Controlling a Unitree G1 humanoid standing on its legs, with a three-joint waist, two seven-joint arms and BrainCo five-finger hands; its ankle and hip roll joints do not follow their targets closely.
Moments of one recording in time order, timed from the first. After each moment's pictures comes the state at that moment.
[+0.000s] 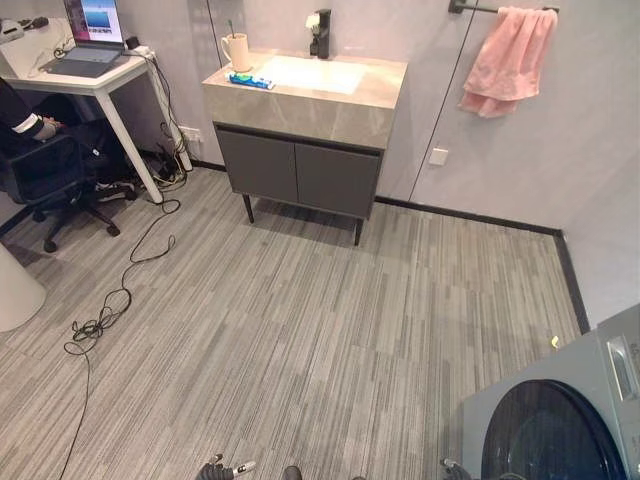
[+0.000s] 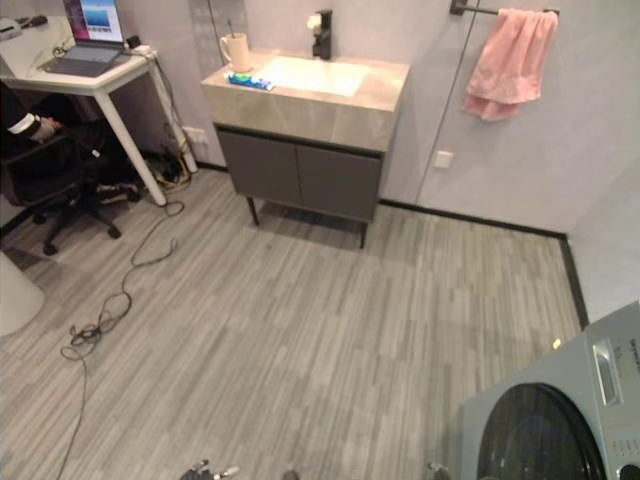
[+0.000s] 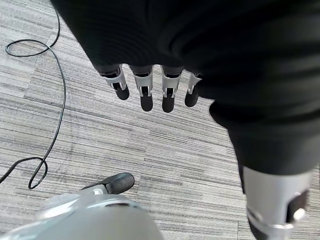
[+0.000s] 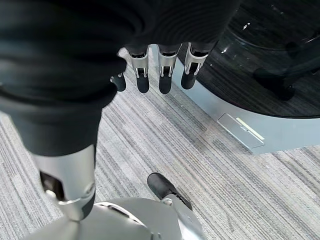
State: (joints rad) left arm -0.02 0.21 -0.20 1.31 -0.19 -0.13 0.06; right arm -0.07 -0.26 0.38 1.32 -0.13 -0.07 -0.13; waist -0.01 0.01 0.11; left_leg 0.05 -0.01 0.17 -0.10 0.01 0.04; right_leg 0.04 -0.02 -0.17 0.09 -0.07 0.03
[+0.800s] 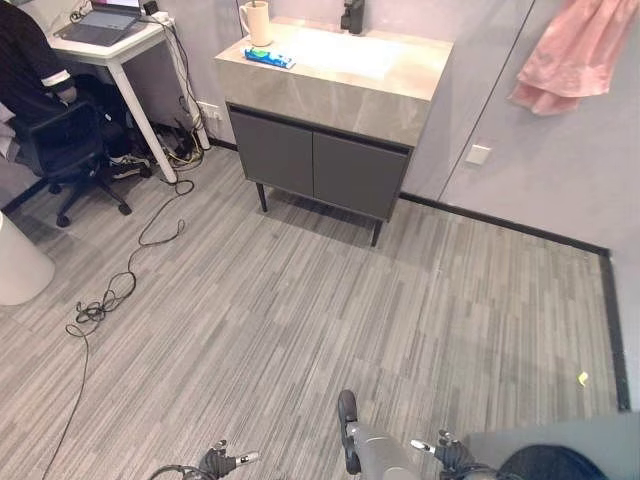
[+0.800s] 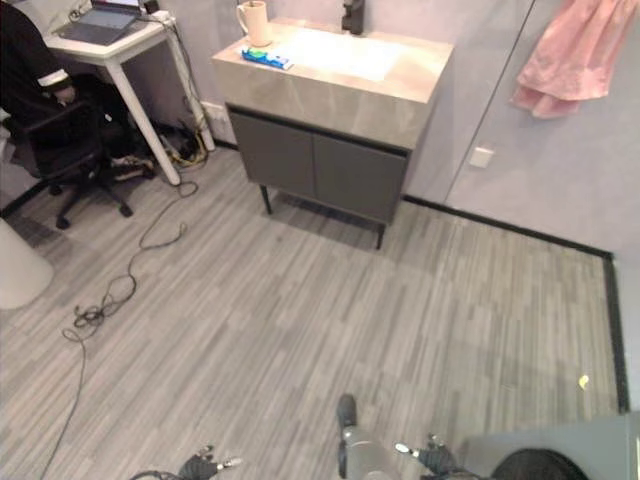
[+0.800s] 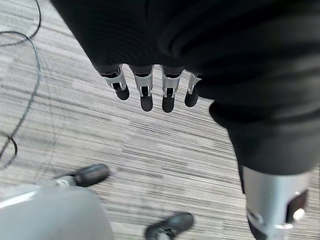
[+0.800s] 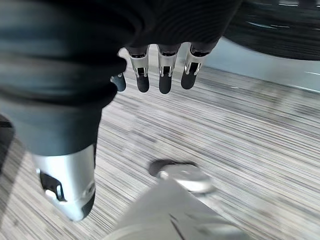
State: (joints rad) left arm -0.05 0.20 -0.25 1.34 -0.18 -0.17 0.06; right arm -0.04 -0.27 0.22 1.23 0.31 -0.15 -0.04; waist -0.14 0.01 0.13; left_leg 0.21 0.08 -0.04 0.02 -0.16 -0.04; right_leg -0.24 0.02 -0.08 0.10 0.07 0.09
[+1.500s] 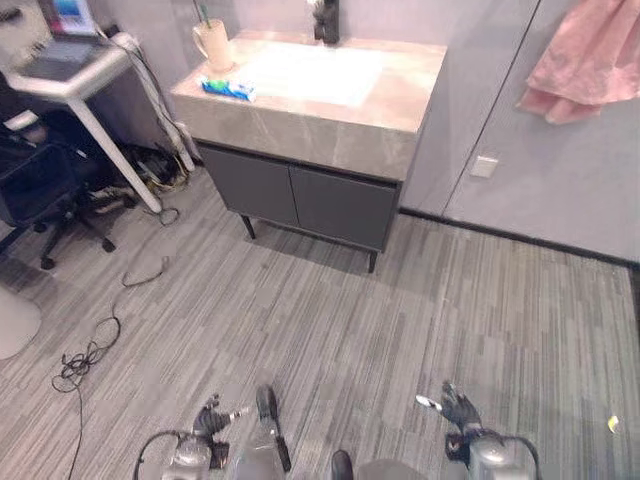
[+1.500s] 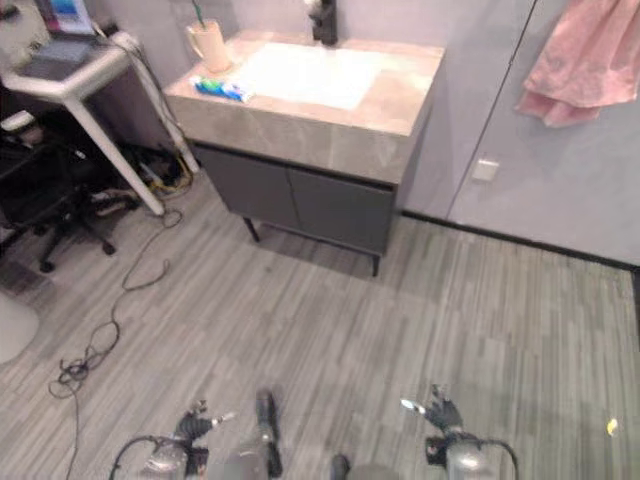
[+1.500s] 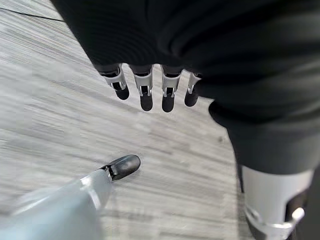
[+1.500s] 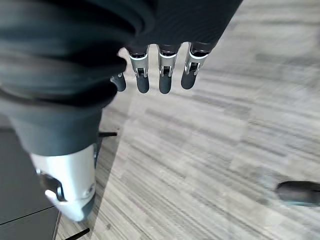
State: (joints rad) left arm -0.15 0.29 -0.21 1.19 -0.23 -0.21 0.14; right arm -0.09 -0.32 0.33 0.91 0.40 -0.21 -0.08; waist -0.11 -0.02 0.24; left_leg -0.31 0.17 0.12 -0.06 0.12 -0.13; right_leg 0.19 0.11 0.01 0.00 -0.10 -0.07
